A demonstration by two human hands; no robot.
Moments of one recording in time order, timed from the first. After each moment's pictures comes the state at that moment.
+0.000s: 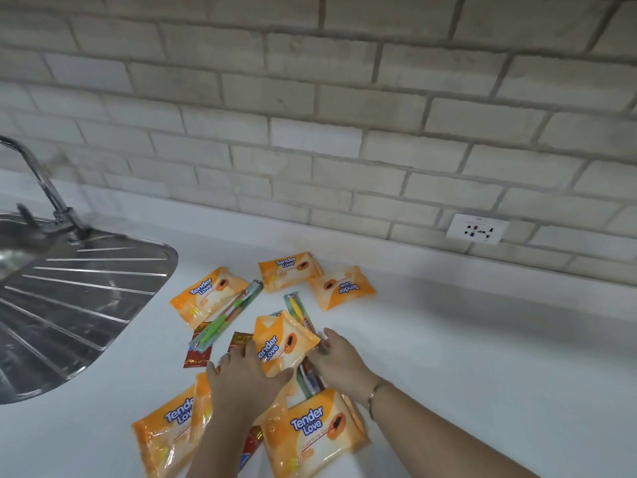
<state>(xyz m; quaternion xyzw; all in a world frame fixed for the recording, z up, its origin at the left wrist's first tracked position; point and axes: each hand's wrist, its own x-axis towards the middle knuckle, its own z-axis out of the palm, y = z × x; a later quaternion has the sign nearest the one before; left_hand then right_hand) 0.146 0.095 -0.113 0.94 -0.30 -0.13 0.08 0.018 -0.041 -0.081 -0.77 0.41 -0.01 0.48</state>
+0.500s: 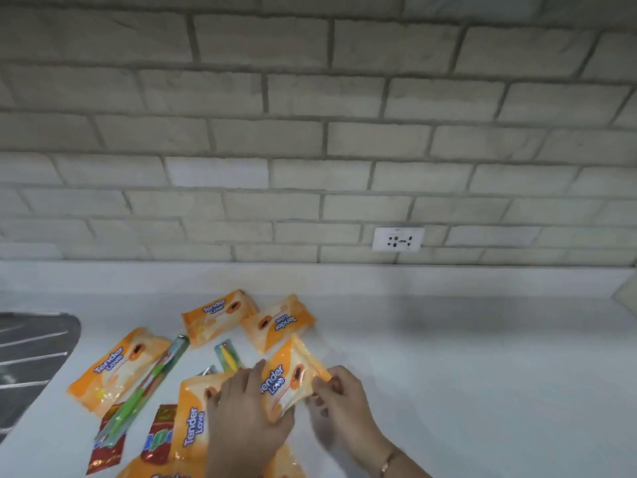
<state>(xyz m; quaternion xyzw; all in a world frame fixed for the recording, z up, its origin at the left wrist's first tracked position) 0.092 0.009 -0.112 0.86 -0.48 0.00 0.20 -0.066 -0.070 -0.065 -0.52 0.46 -0.27 0.66</state>
